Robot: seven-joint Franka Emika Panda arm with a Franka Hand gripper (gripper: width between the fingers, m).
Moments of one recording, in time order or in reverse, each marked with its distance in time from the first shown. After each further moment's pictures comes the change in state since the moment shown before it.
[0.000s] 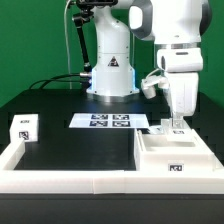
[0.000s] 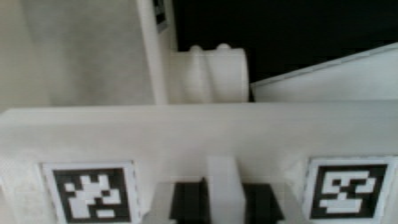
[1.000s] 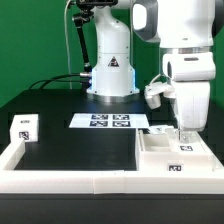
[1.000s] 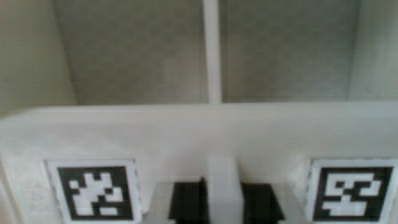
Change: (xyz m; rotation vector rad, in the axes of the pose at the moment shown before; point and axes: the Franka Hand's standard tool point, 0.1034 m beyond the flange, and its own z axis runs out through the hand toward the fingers) arm 0.001 0.070 0.003 0.010 -0.002 0.026
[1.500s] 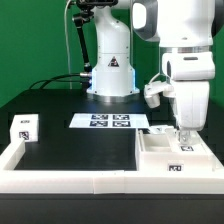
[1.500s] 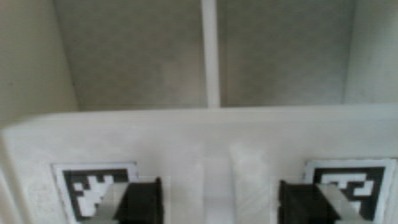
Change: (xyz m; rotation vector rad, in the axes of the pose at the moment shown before) arm -0.002 -0.001 -0.004 -0.001 -0.004 -0.002
